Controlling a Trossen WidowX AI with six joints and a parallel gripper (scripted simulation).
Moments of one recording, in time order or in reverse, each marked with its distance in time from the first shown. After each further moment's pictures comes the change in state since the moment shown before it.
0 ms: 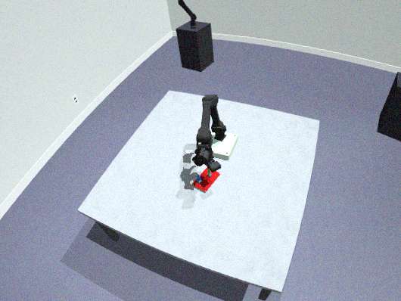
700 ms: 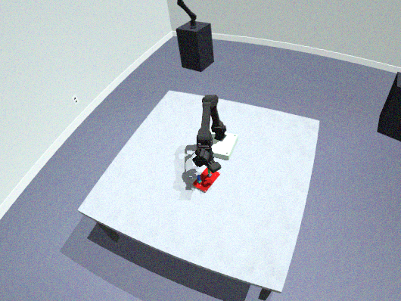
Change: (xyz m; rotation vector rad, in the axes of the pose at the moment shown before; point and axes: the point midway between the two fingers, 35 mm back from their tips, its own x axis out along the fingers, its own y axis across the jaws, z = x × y) arm 0.006 0.000 -0.001 0.001 0.004 -0.004
